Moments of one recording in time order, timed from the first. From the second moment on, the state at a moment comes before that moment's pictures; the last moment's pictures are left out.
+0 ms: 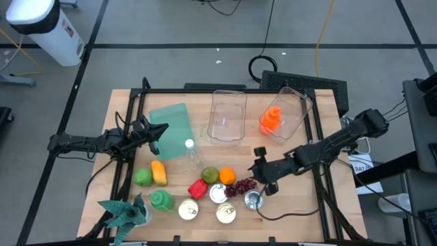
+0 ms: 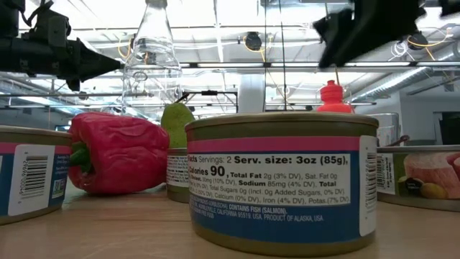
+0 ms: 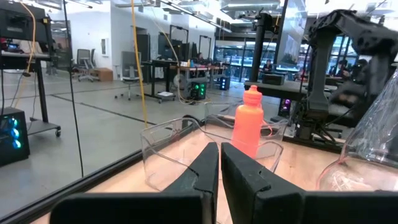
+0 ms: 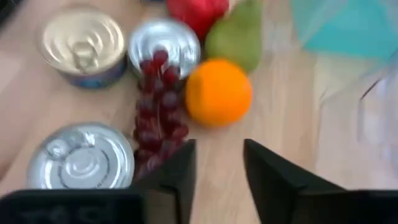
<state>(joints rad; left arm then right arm) -0.05 0.12 0.02 0.23 -0.48 -0.04 0.42 1.35 0.88 -0.36 0.26 0.03</state>
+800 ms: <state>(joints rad) -0.05 0.12 0.02 0.23 -0.48 -0.04 0.39 1.41 0.63 0.05 0.23 0.39</state>
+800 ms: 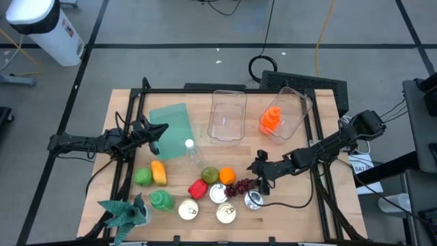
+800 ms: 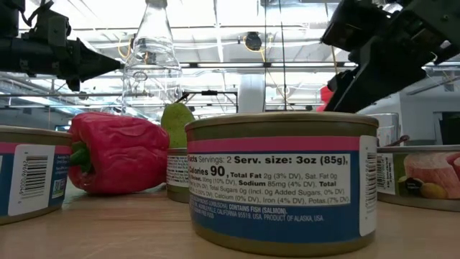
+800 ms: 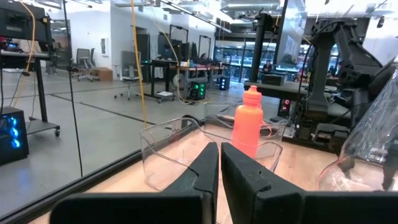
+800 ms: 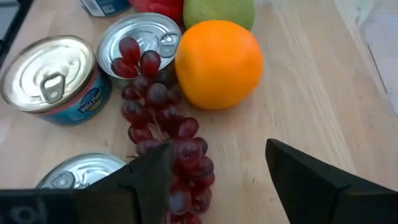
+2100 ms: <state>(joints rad) -0.05 0.12 0.02 0.23 -0.48 -0.06 0.43 1.50 0.58 0.25 0.21 0.35</state>
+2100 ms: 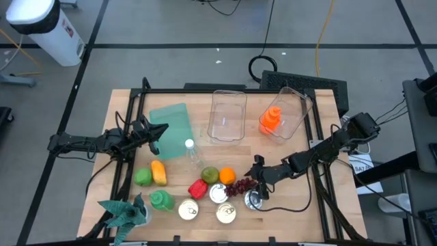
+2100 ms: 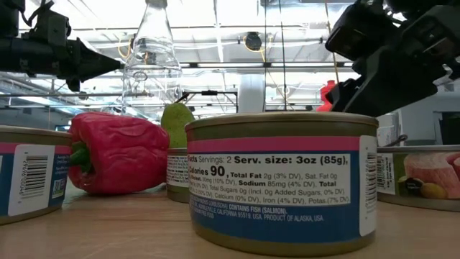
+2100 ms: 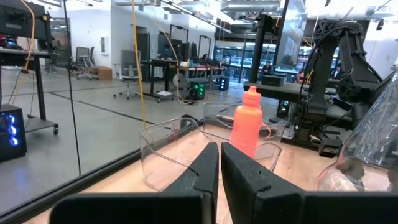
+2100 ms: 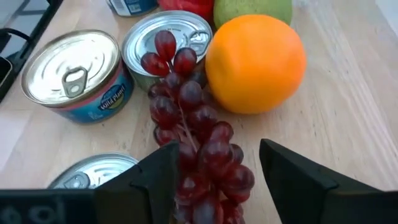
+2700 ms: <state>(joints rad) -0.05 0.12 0.02 0.23 -0.48 -0.06 0.42 1.50 0.58 0.24 0.21 0.31</state>
